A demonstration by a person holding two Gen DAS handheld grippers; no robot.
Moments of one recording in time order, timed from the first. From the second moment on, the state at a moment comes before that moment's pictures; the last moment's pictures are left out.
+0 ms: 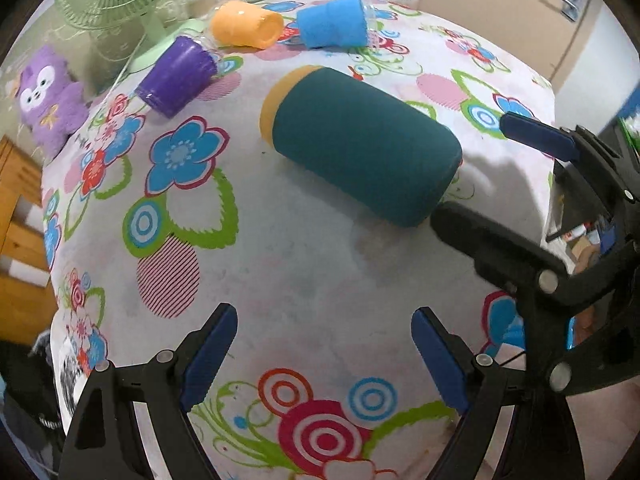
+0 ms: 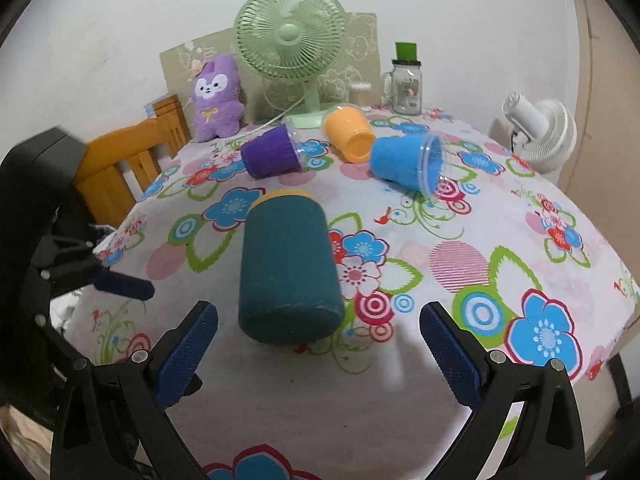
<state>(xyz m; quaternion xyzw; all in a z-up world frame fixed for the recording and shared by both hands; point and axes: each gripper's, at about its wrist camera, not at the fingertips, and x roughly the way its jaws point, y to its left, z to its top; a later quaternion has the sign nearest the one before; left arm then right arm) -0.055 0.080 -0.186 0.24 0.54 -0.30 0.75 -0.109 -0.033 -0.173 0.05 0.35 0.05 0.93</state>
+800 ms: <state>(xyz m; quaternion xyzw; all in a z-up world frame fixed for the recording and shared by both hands) -0.044 0.087 -0.197 0.25 0.54 -0.34 0.73 -0.094 -0.019 -0.202 0.06 0.31 0.06 0.95</state>
